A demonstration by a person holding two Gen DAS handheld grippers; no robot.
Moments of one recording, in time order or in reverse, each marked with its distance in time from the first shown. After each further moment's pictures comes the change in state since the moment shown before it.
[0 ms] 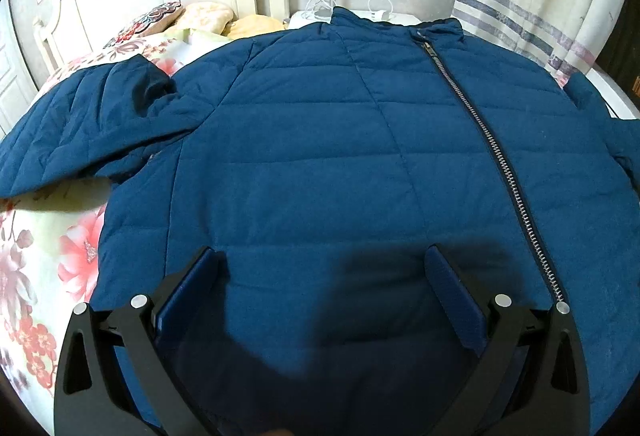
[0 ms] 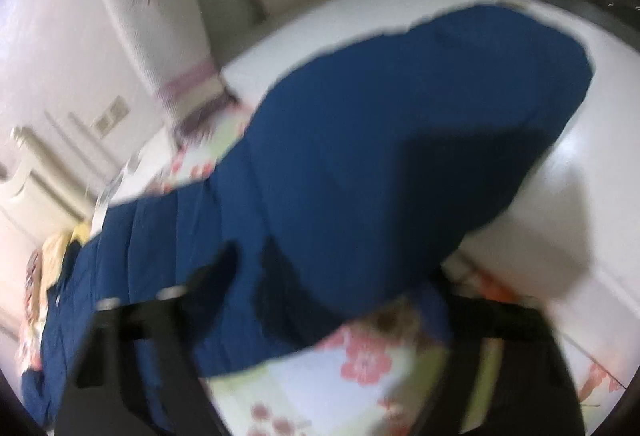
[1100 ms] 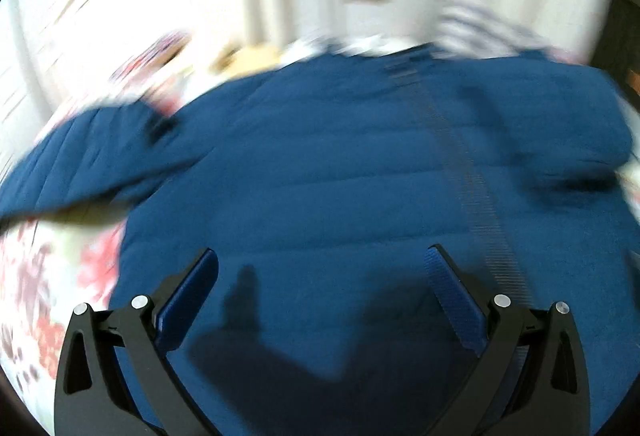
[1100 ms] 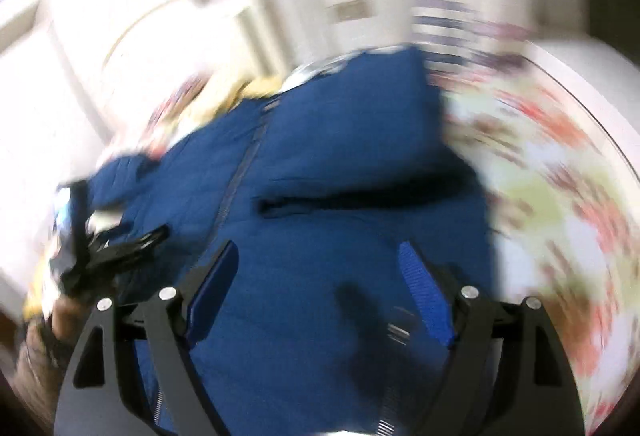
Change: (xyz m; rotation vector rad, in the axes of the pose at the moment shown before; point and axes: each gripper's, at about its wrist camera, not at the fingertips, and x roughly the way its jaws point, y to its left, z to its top) left arm -0.039 -0.048 0.006 0.115 -0.132 -0.024; right arm -0.118 0.092 -0.133 -0.455 0.223 0.565
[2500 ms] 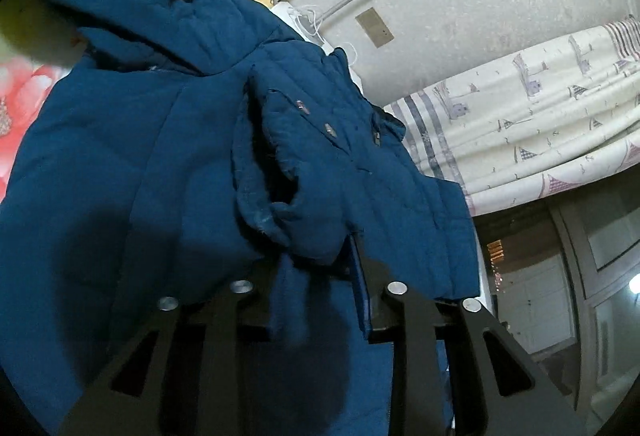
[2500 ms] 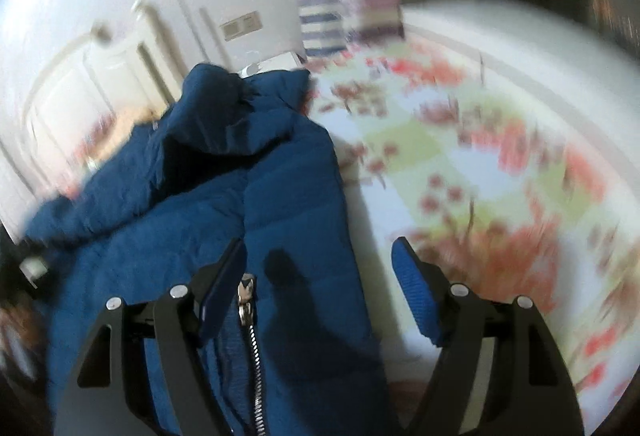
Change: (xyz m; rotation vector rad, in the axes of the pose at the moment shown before) left arm 0.047 0.128 -0.017 -0.755 0.043 -0.606; right arm 0.019 -0.012 -0.016 -0.060 -0.012 -0.356
